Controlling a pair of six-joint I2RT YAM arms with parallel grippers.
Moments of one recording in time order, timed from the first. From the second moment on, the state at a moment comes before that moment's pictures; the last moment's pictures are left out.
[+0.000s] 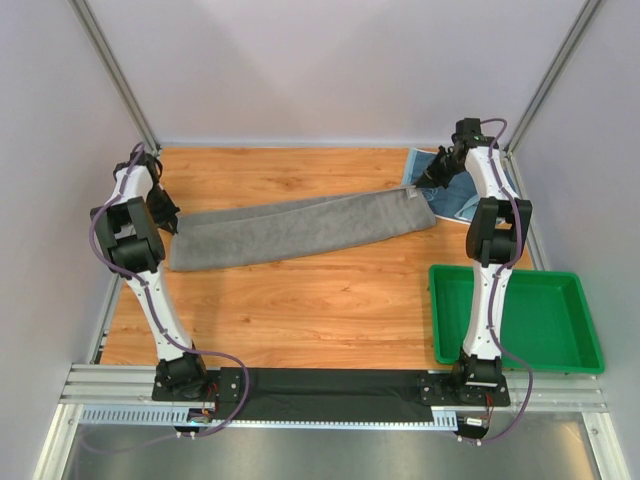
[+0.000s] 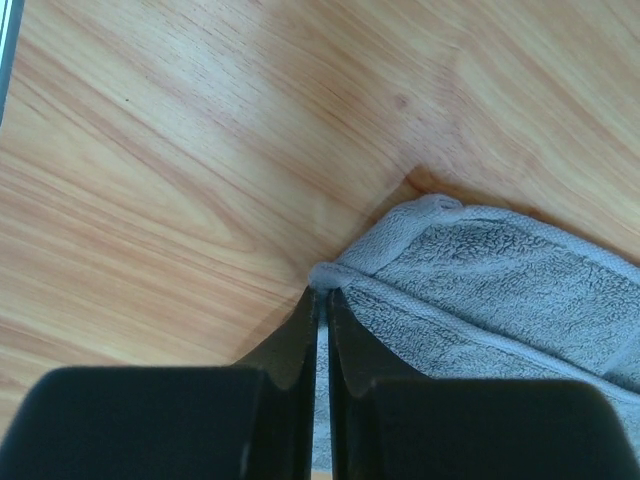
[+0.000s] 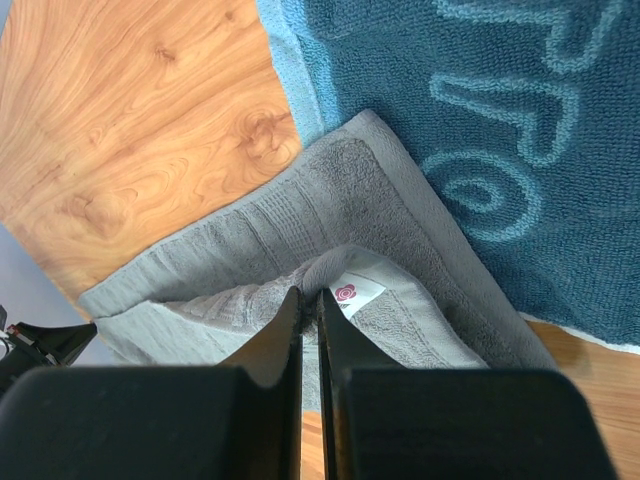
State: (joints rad) left arm 0.32 2.27 1.86 -0.99 -0.04 -0.32; right arm -0.08 2.44 2.24 -0.91 -0.43 0.62
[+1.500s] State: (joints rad) left arm 0.31 2.15 2.03 -1.09 -0.03 -0.29; right arm -0.11 2.44 2.30 -0.94 -0.45 0.62
